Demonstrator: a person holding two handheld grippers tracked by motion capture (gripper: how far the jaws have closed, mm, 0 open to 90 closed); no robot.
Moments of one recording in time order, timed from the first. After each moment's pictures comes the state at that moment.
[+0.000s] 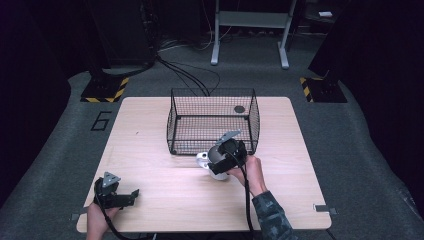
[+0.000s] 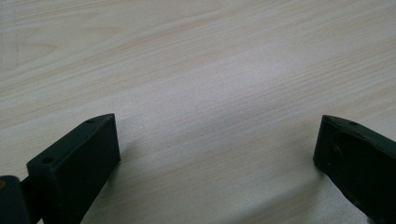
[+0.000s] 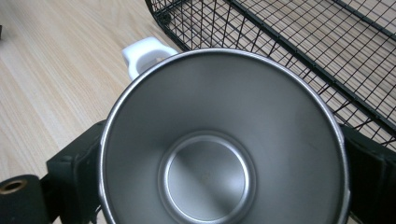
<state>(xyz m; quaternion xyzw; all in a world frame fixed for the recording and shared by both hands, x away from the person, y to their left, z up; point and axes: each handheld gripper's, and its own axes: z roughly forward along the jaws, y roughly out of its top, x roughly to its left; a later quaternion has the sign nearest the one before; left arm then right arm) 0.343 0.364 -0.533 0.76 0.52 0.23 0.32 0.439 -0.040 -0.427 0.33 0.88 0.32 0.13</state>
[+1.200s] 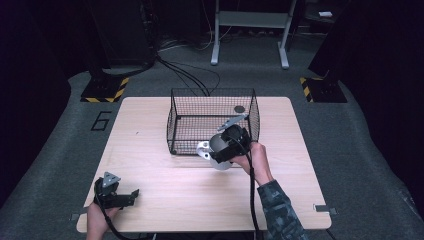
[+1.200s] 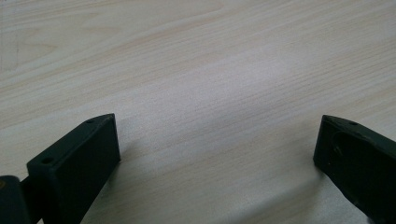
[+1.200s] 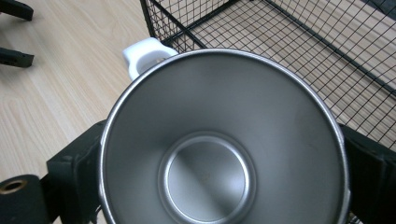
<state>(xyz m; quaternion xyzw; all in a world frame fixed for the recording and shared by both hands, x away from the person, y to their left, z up) 0.343 0.364 -0.533 0.76 0.52 0.23 0.32 0.451 -0.047 -0.378 0.32 0.88 0.33 0.13</state>
